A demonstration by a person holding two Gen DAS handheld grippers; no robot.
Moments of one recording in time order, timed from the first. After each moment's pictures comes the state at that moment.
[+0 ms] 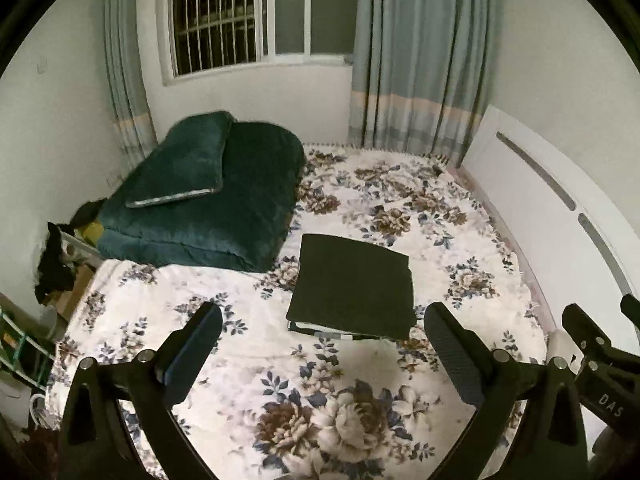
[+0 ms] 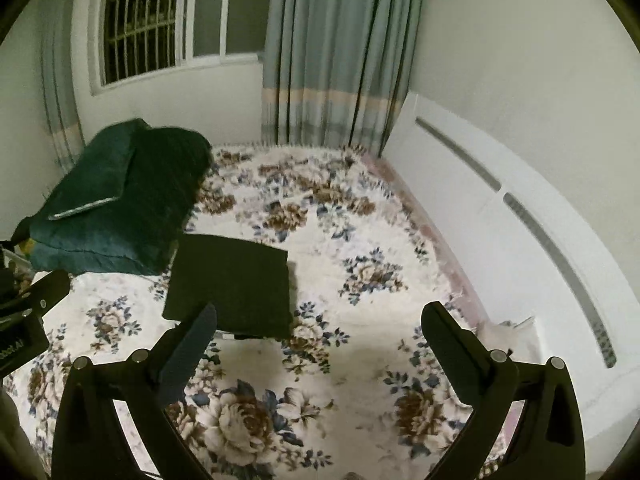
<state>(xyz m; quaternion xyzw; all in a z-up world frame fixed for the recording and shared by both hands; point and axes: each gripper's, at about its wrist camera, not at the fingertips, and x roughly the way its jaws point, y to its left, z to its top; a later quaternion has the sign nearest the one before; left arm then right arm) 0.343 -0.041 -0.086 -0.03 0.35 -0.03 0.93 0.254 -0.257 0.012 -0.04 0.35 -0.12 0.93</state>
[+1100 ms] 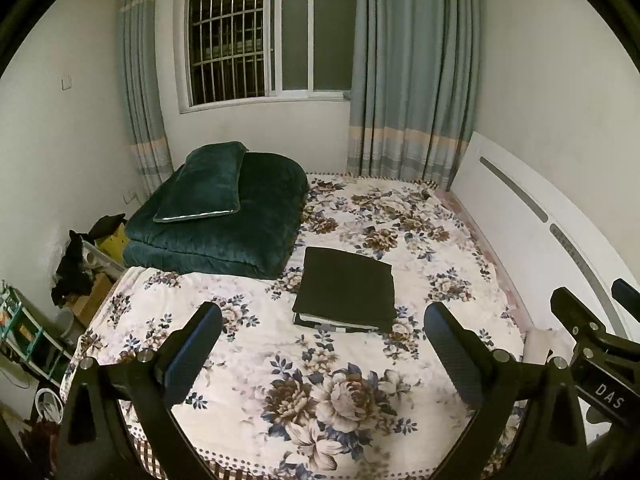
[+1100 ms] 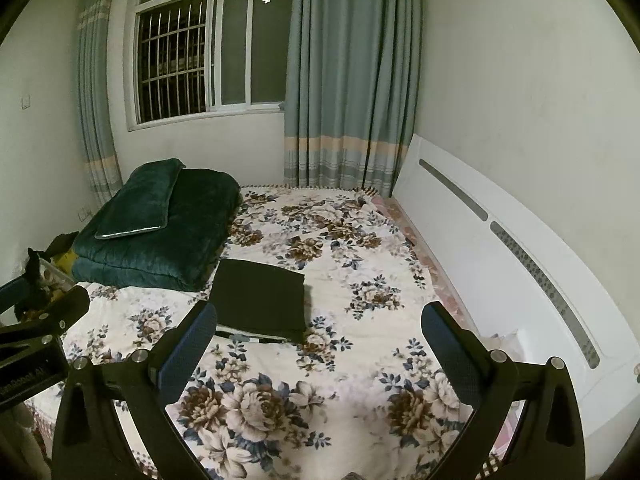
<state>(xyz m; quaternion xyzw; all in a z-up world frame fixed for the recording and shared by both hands) 0.212 -0.043 -0.018 -0.03 0.31 -0.02 0.95 0.094 -0.244 0.107 -0.04 0.29 -0.08 0.95</state>
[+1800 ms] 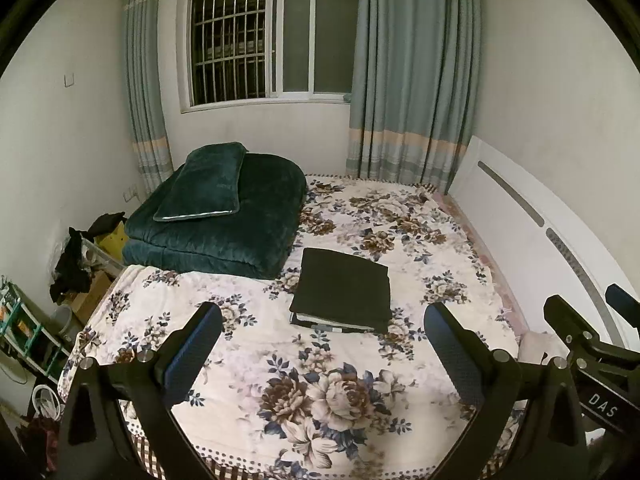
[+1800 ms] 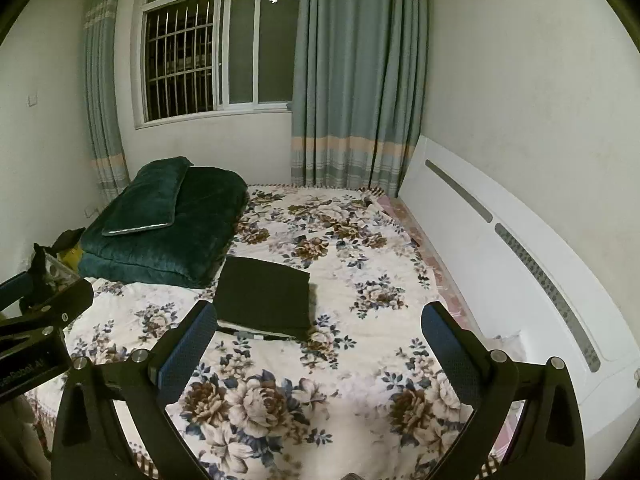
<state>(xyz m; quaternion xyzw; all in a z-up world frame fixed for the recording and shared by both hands) 0.207 -0.048 -0.012 -0.03 0.31 -0.02 0.95 0.098 -0.247 0.117 -0.04 0.30 -0.07 0.95</state>
